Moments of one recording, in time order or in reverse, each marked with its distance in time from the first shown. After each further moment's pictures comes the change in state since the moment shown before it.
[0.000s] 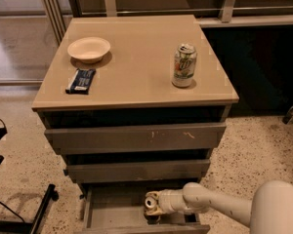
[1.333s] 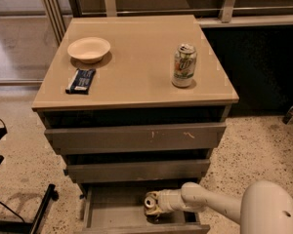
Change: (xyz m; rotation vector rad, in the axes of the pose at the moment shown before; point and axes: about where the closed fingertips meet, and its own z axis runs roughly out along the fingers) arm 0.027 -0.003 0.022 -0.010 0.008 0.026
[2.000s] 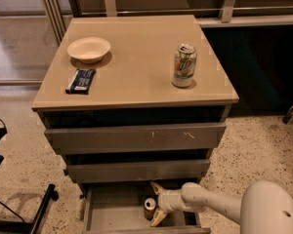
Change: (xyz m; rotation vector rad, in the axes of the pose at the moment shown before) arm 0.000 0.000 0.000 0.000 0.000 0.000
